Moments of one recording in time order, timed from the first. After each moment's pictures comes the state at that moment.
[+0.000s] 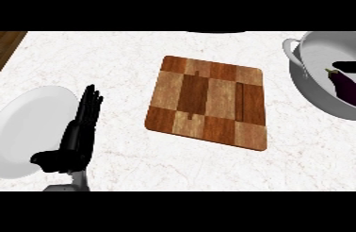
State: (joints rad) left arm 0.00 0.06 -0.06 -1.59 0.02 0.14 -0.12; right arm -0.90 -0.58 -0.71 -0.33 0.90 -0.54 0.17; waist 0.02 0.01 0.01
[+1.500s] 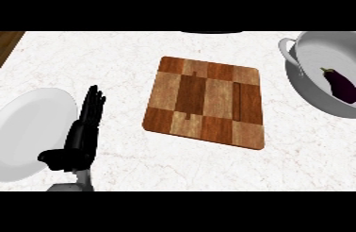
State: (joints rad) left arm -0.01 0.03 -0.06 -1.56 0.00 0.15 -0.14; right arm -0.55 -0.76 -1.02 -0.37 0.25 -0.42 -0.46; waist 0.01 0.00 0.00
